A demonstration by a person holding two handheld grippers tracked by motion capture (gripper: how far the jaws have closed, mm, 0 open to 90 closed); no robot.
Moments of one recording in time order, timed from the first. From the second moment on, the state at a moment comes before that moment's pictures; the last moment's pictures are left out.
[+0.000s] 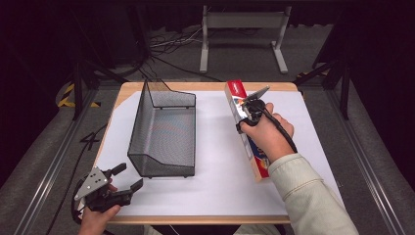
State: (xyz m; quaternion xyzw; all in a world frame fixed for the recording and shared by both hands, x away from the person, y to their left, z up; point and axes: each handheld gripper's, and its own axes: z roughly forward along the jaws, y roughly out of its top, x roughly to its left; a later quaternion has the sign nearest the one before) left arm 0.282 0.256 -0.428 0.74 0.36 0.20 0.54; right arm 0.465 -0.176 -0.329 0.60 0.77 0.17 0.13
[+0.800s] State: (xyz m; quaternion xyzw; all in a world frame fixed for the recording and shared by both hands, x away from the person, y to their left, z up) left arm 0.281 0.258 -0.428 0.73 0.36 0.21 0.54; right arm 0.454 -0.112 -0.278 0.61 0.76 0.18 0.13
